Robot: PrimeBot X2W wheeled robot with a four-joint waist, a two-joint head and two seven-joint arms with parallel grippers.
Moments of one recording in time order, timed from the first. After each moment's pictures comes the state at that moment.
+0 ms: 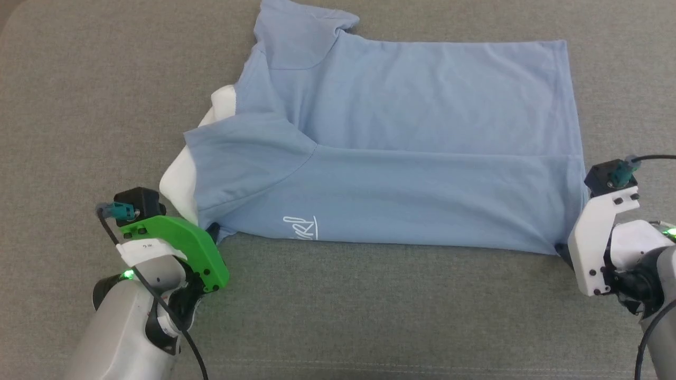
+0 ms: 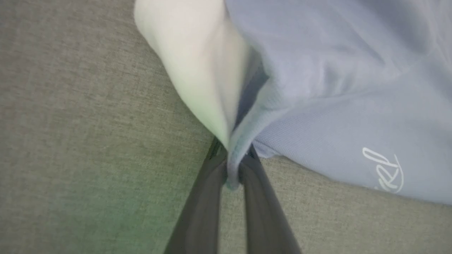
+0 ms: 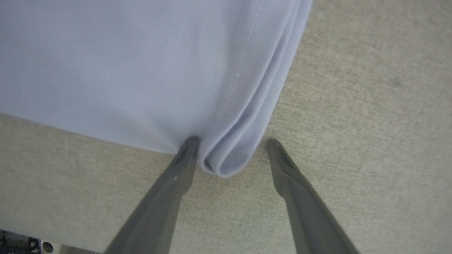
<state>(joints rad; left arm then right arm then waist) -0.32 0.31 -0.28 0.18 -0.74 0.27 0.45 -0.35 -0.35 0.07 0.19 0.23 0.13 1.00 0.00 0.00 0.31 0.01</state>
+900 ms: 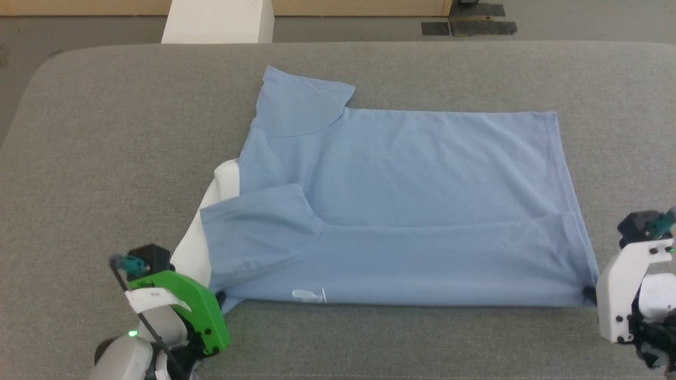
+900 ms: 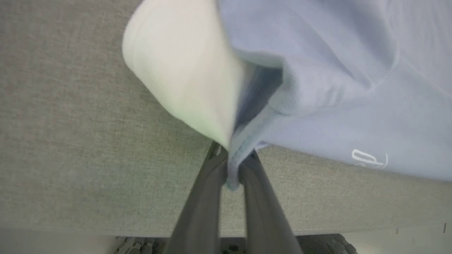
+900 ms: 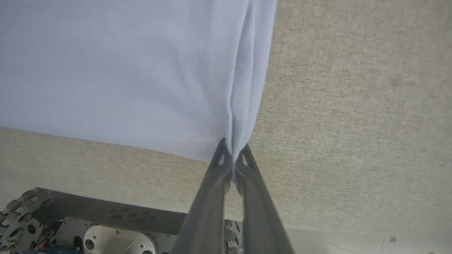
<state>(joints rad) -0.13 0.37 -0.31 0.05 -0.79 0.31 0.56 -0.16 -0.36 -0.06 0.11 0.38 0.13 0.97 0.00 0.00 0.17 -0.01</state>
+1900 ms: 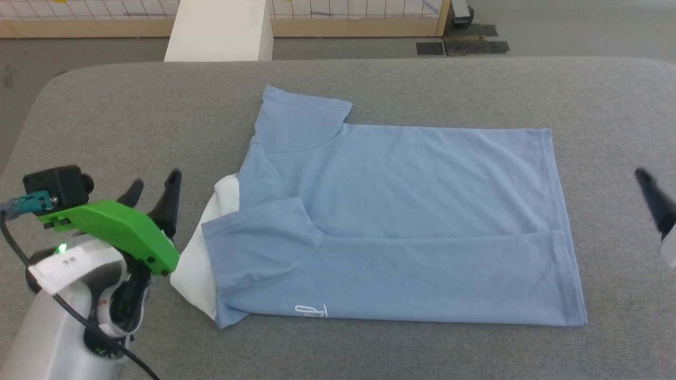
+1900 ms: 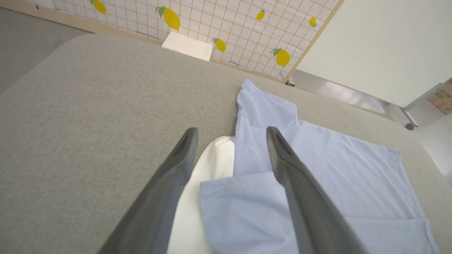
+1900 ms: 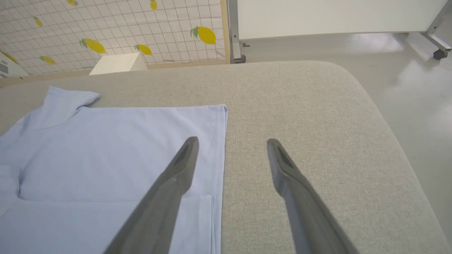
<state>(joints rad) -0.24 0.44 -0.17 -0.13 -0.77 0.25 0.37 -0.25 -0.35 -0.24 -0.01 0.42 0.13 0.62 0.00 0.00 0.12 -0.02</state>
